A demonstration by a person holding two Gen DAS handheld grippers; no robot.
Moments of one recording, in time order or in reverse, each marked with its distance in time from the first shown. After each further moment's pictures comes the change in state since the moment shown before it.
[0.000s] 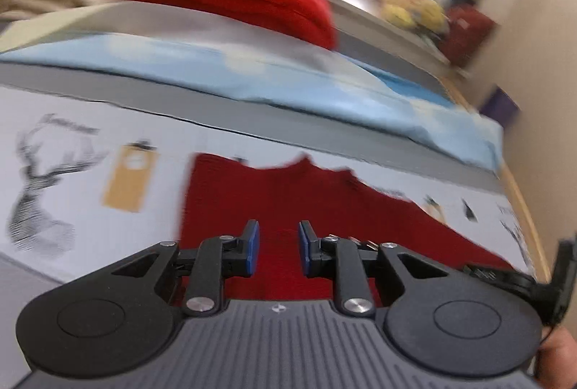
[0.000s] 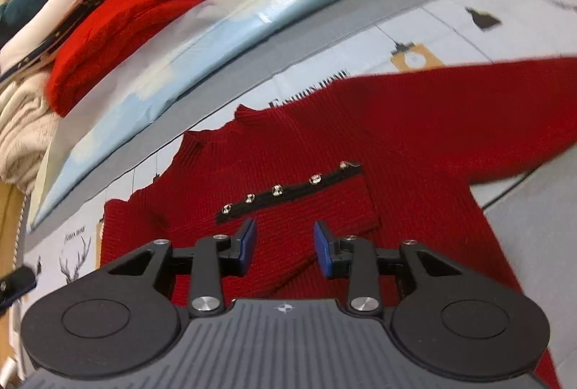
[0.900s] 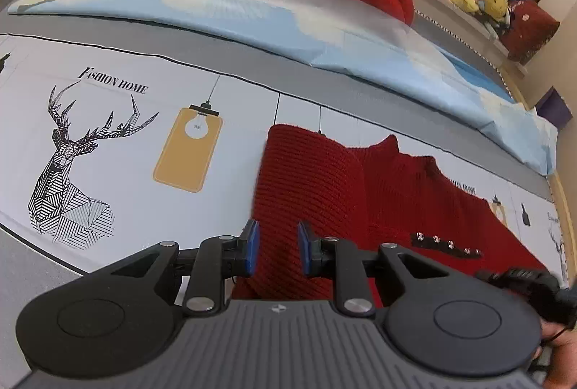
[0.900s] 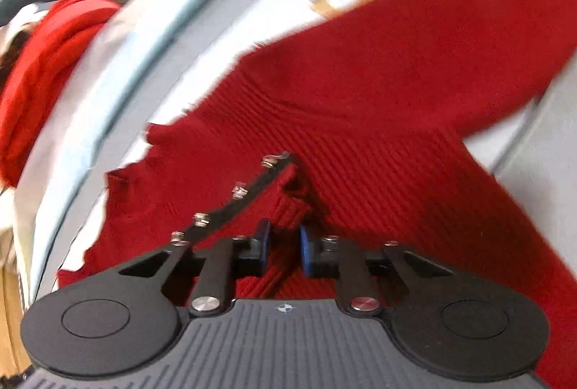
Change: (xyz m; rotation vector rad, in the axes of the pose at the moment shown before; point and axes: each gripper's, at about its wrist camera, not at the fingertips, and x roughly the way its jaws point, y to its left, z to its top) left arm 0.064 0.057 0.004 -0.059 0.133 0.113; right arm 0.074 -0.054 0.010 0.249 0.007 -0.038
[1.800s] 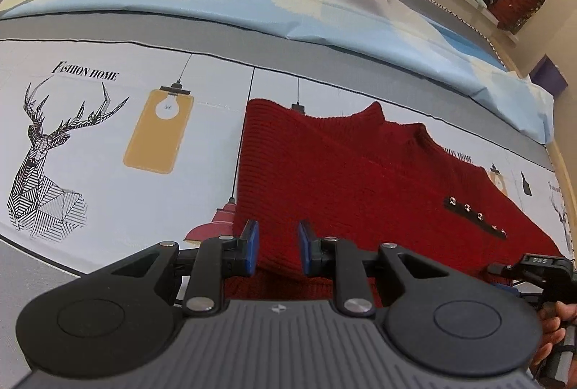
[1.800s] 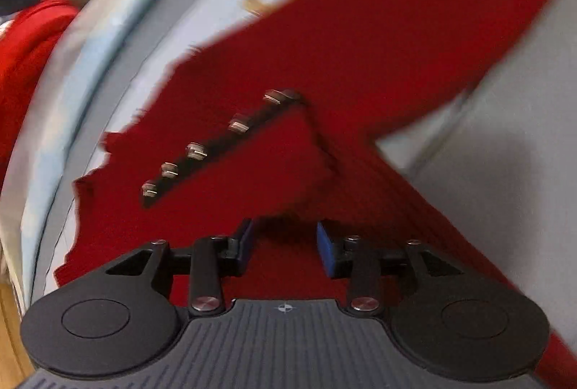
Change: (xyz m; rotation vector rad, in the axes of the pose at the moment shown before) left arm 0.020 -0.024 -0.017 0.068 0.051 -0.006; right arm -0.009 -0.050 0.022 0.139 0.114 -0.081
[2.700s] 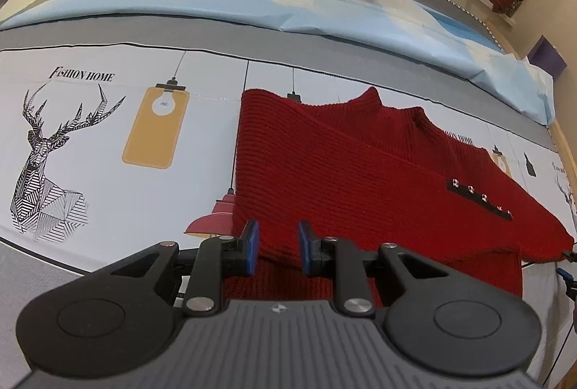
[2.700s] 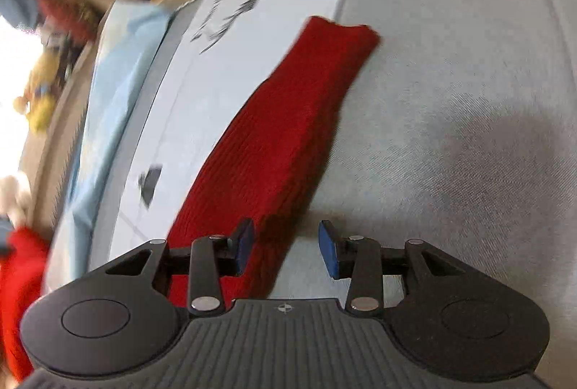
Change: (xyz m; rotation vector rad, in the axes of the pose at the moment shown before) left arm 0.001 -0.007 -0.009 0.060 0.010 0.014; right arm -0.074 -0.232 0.135 0.421 -0.411 0.049
